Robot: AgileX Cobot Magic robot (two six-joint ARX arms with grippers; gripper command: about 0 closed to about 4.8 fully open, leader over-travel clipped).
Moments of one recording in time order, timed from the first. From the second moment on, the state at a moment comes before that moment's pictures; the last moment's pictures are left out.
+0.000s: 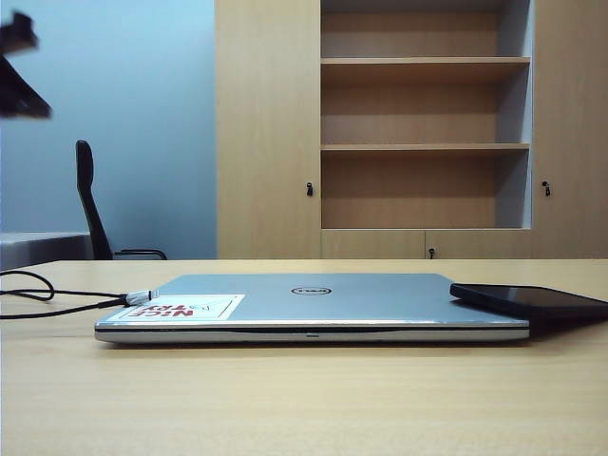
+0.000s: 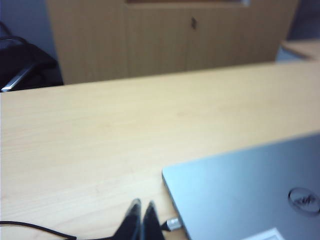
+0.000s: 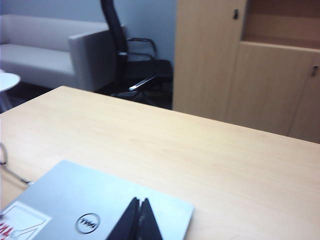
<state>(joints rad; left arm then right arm) -0.18 0.84 0.35 0.38 0.12 0.03 0.39 0.54 0.66 -0.16 0.00 -0.05</state>
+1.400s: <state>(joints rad) -0.24 1.20 0.35 0.33 0.12 0.58 0.78 0.54 0.67 -0.40 0.09 -0.06</state>
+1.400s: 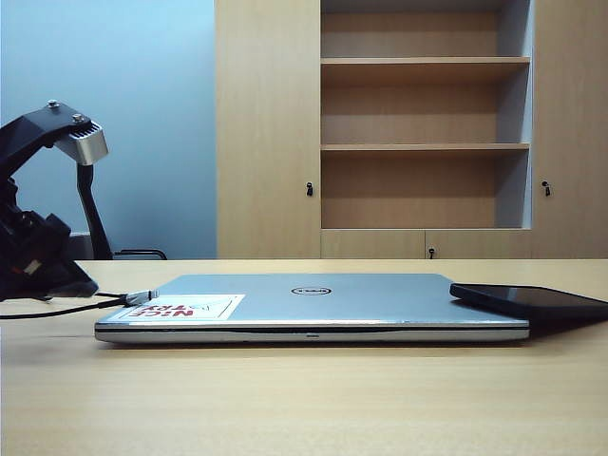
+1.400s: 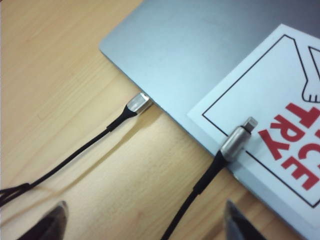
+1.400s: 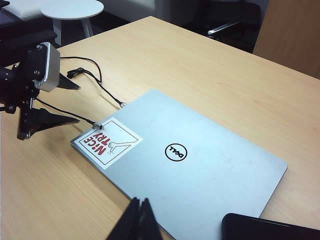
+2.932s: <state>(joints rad) -0.33 1.50 0.35 0.64 0.12 0.38 0.77 0.54 0.67 -0.40 0.09 -0.06</state>
